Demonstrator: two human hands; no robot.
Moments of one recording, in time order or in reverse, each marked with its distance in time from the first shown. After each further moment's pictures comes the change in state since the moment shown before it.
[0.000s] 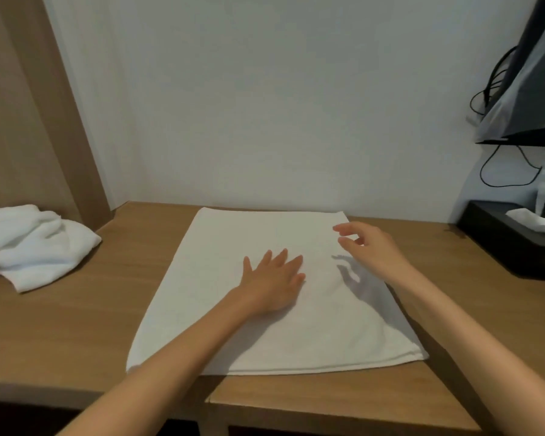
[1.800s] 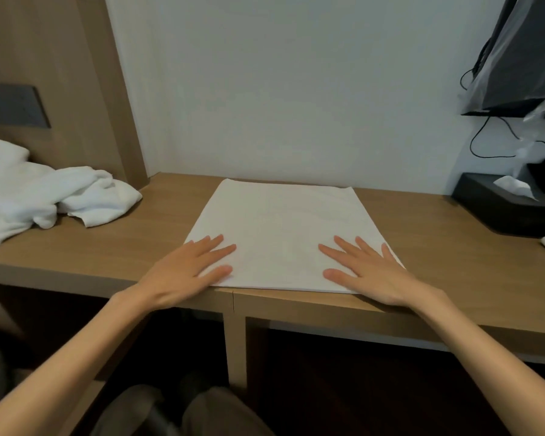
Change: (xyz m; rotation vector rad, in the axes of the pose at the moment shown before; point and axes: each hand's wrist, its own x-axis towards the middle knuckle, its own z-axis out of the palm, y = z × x) left_hand -0.168 -0.105 0.023 -0.067 0.147 0.090; right_hand -0.125 0.024 0.010 -0.550 -0.518 -0.140
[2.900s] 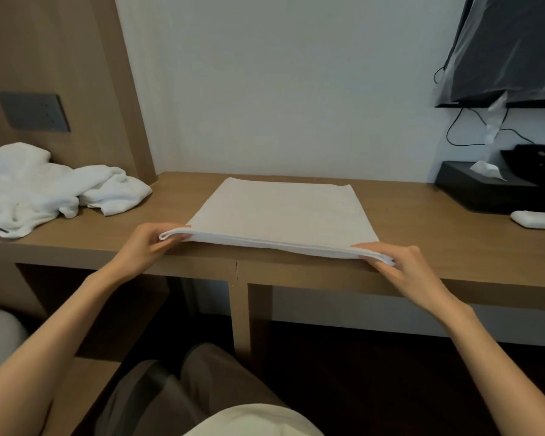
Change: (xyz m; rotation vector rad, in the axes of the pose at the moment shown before) left_hand -0.058 -0.021 -0.020 -0.500 0.402 0.078; right_hand -0.088 0.012 0.027 0.517 0.552 -0.208
